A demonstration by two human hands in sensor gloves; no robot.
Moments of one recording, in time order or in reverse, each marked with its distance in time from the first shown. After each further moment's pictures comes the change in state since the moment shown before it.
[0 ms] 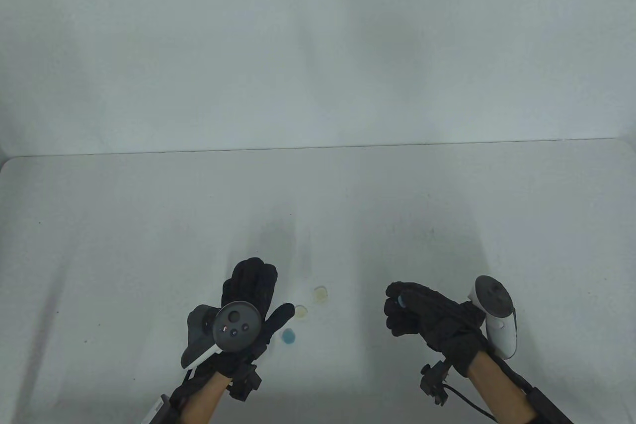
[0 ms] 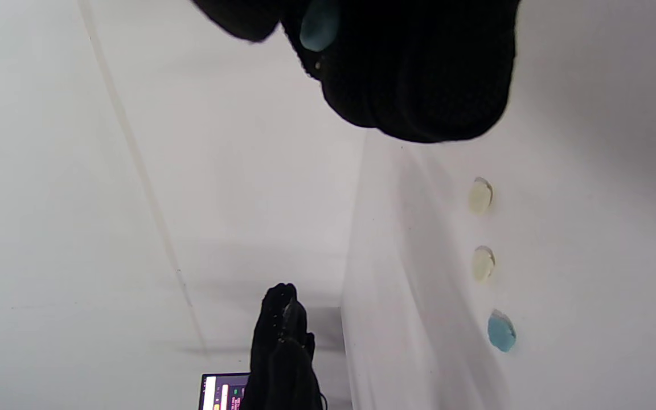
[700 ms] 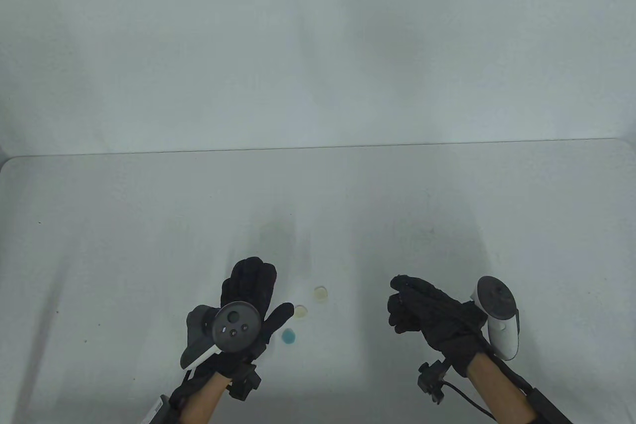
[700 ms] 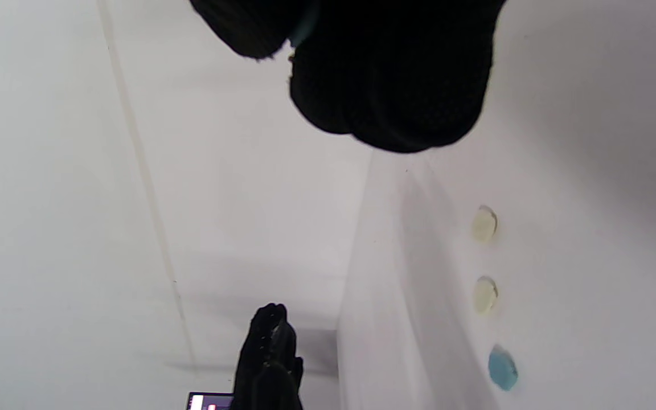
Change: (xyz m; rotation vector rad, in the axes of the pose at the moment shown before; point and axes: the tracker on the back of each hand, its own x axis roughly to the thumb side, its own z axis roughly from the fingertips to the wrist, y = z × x) left_hand 0.001 -0.002 -0.002 0.010 0.000 -0.003; right_hand 0.006 -0.004 0.005 -0.056 -0.029 0.039
